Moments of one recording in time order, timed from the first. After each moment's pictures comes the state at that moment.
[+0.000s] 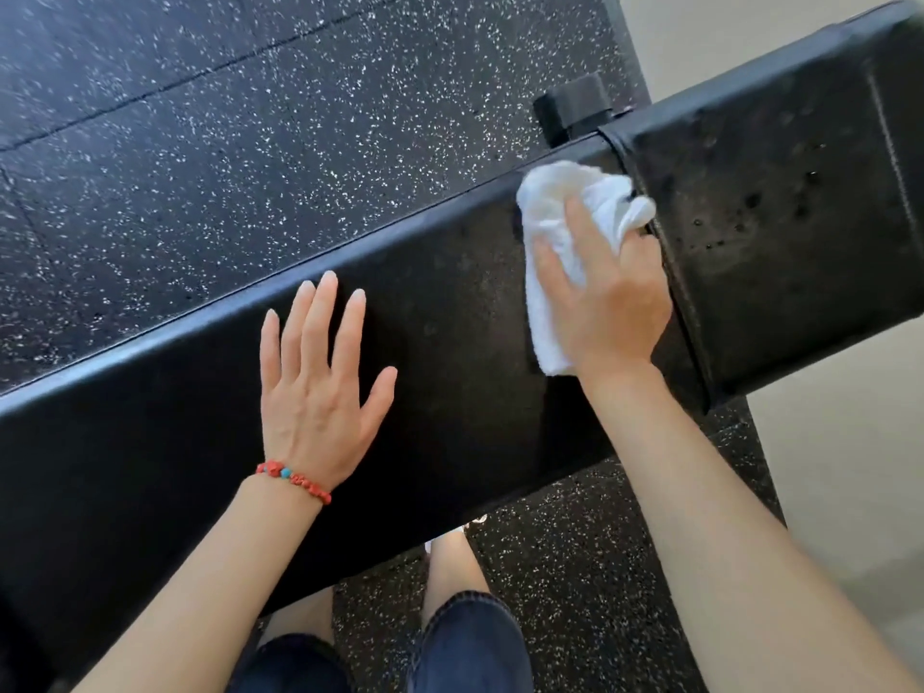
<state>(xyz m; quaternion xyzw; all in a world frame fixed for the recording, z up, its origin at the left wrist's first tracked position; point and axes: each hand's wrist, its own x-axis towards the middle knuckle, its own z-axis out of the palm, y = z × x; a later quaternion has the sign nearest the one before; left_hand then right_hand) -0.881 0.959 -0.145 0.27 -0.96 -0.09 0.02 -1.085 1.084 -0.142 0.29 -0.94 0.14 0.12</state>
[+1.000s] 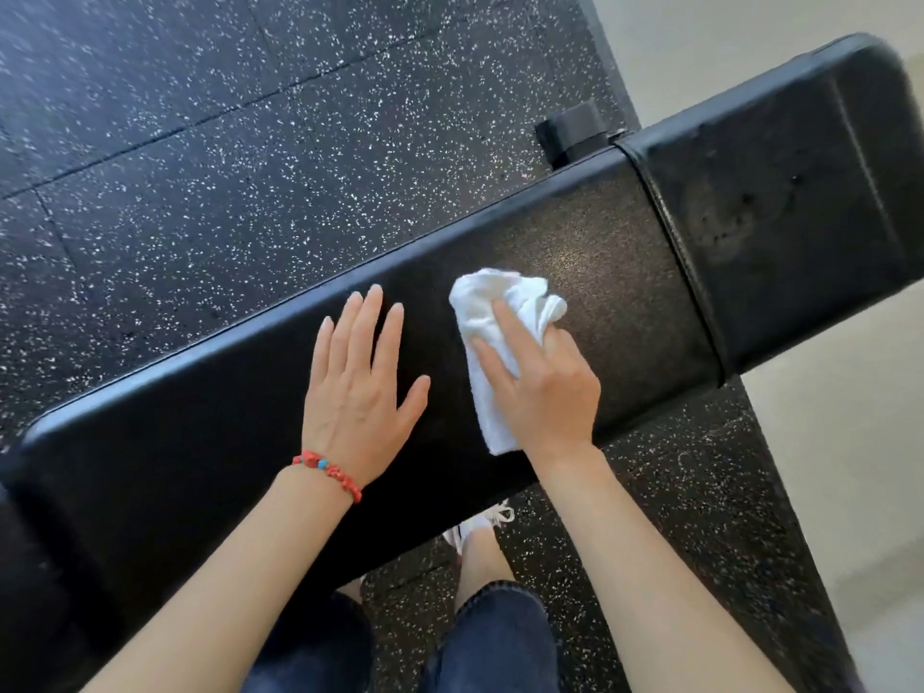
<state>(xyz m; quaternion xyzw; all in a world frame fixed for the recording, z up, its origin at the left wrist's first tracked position) -0.861 0.945 -0.114 0.23 -0.96 -0.16 -0.05 -0.971 1.075 -0.124 0.32 -0.94 0.14 0.06</state>
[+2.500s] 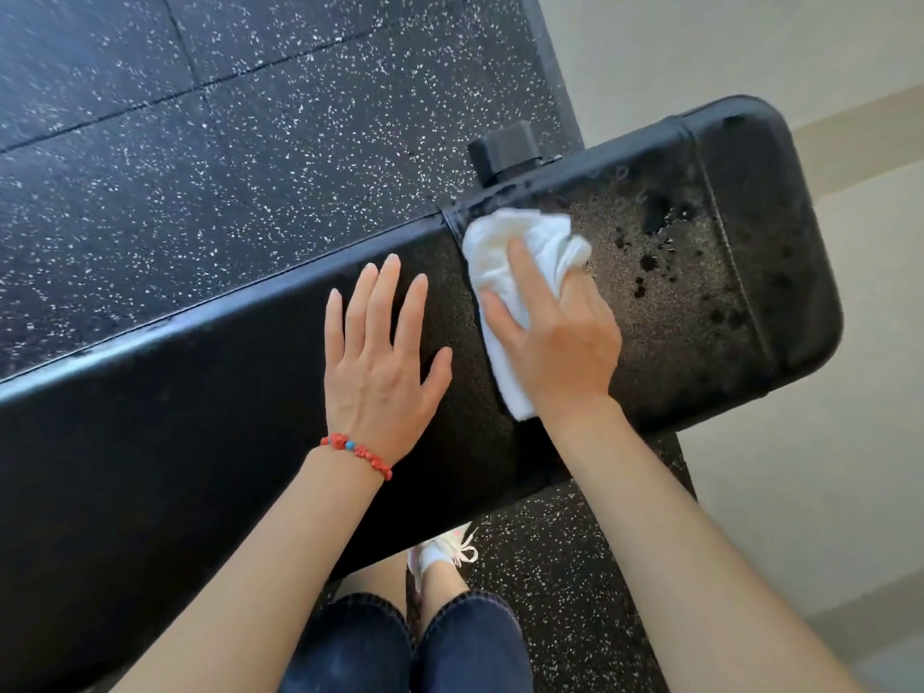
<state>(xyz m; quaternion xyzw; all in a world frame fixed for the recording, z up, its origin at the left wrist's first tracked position) -1.052 1.050 -0.142 0.28 -0.95 -0.12 0.04 -1.181 1.141 -0.140 0.38 -0.91 0.12 0.11</state>
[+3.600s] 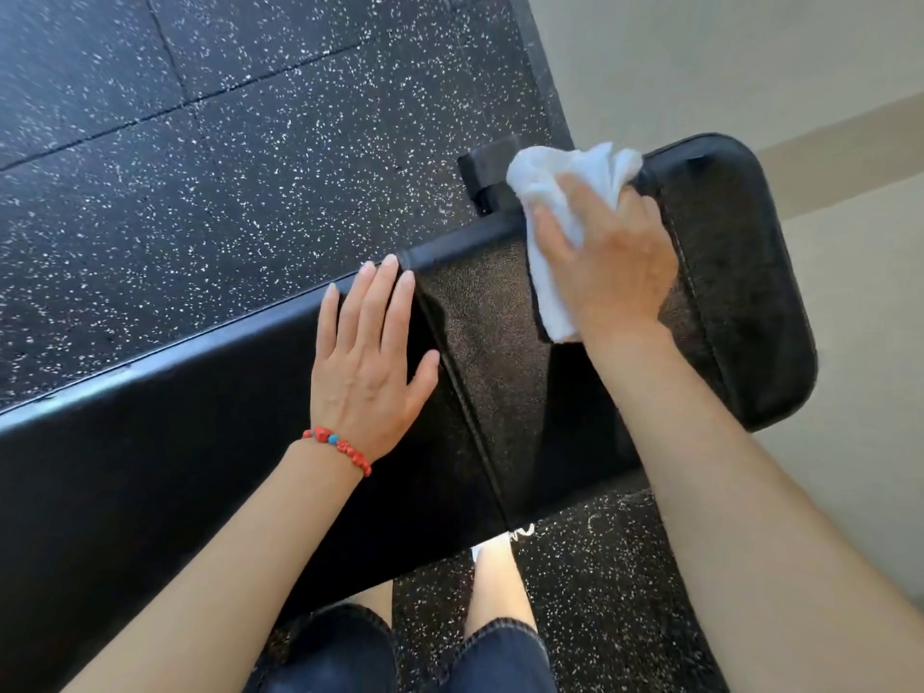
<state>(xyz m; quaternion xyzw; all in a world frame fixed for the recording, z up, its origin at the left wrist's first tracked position) -1.100 1.041 -0.139 0.25 -0.96 -0.13 0.00 -1.292 1.129 -0.134 0.30 -0.94 0.12 0.05</state>
